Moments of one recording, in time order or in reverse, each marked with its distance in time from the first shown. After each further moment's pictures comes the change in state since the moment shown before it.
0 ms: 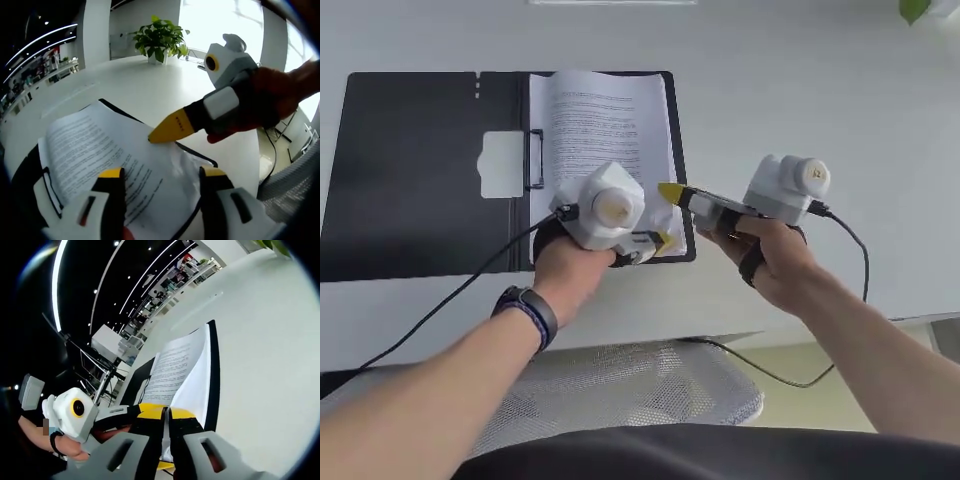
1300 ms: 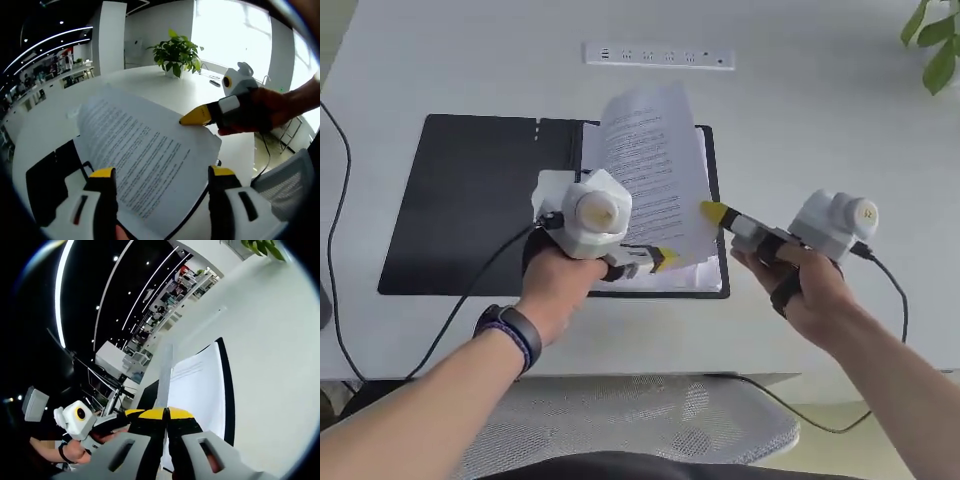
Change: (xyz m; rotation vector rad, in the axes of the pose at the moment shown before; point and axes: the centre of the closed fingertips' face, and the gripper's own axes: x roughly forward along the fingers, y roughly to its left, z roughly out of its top) left arm -0.077 0.054 0.009 -0.065 -0.080 0.095; right arm -0.008 0.033 0.037 0.063 -0.149 0.043
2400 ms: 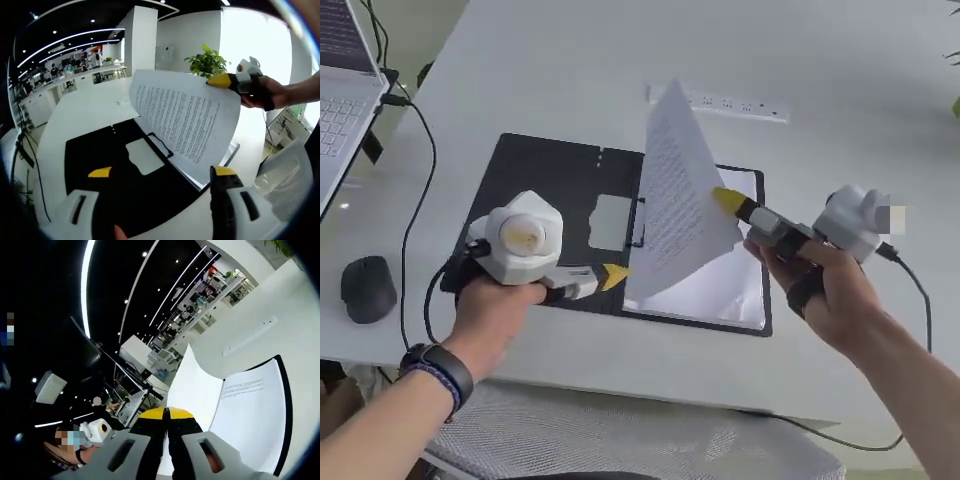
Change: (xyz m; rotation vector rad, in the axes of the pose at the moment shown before) left arm -0.123 0.092 -0.050 -0.126 -0.063 0.206; right arm 0.048 0.135 0.004 -0.120 0.030 0.223
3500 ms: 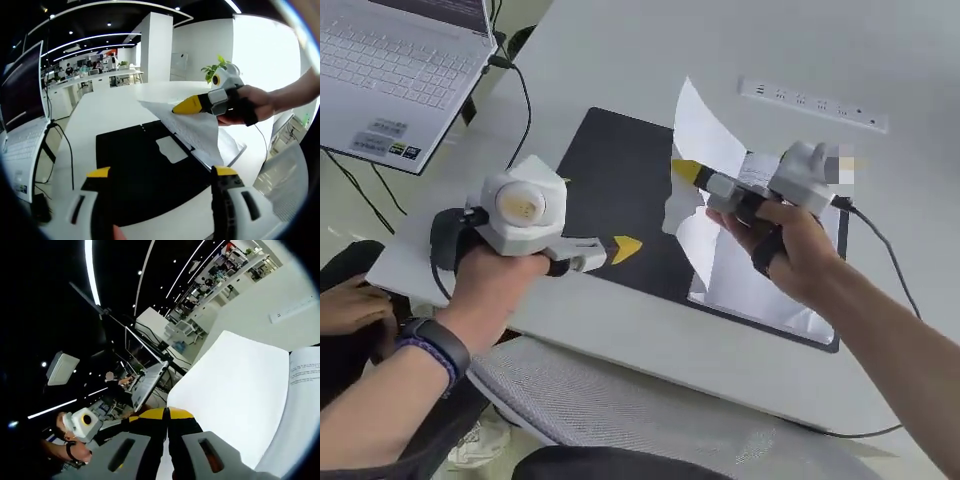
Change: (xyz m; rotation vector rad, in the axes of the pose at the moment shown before) left arm -0.076 0.048 -0.002 -0.057 -0.062 0.110; right arm 0.133 0.051 -0.083 -0.021 0.259 0.152
